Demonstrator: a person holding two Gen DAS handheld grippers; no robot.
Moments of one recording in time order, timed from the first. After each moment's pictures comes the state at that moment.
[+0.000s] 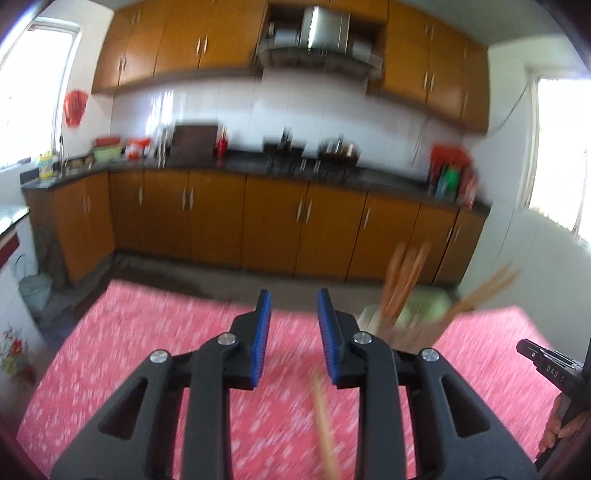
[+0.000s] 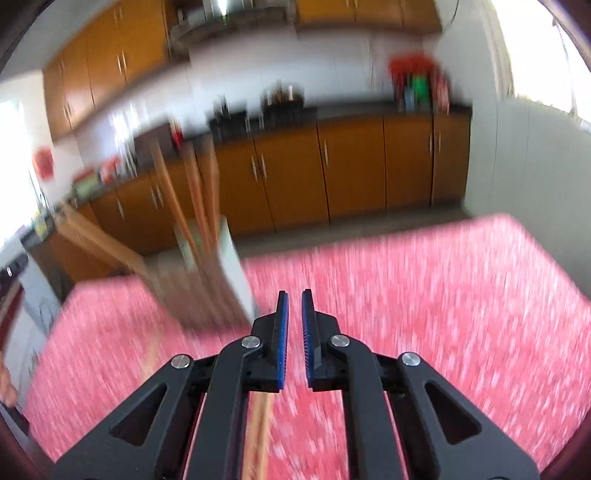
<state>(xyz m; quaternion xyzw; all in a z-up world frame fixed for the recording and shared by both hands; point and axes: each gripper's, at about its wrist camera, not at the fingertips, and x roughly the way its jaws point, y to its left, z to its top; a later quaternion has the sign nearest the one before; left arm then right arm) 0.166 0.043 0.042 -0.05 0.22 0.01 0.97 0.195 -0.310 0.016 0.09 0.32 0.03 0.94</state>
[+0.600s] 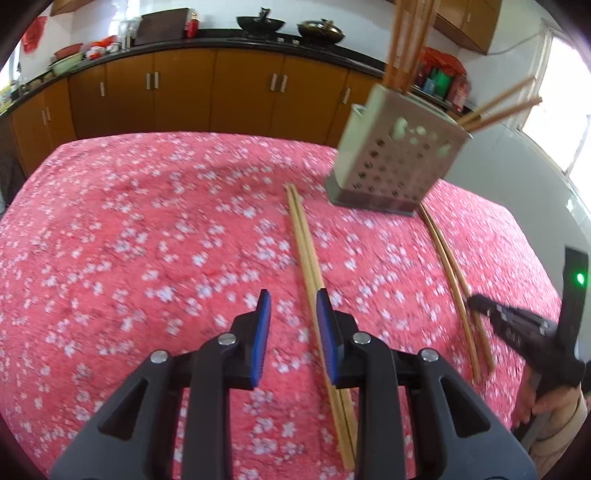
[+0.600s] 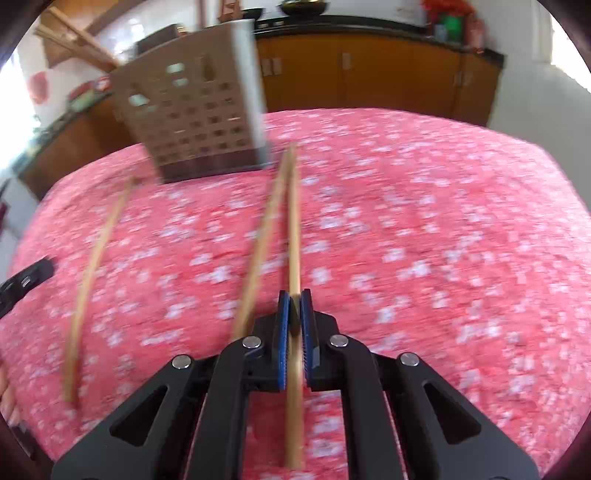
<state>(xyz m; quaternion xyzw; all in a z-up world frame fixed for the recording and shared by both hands) 0.160 0.021 -0.097 -0.07 0.41 -0.08 0.91 0.196 -0.263 -0.091 0.04 0.45 0.04 0.89</state>
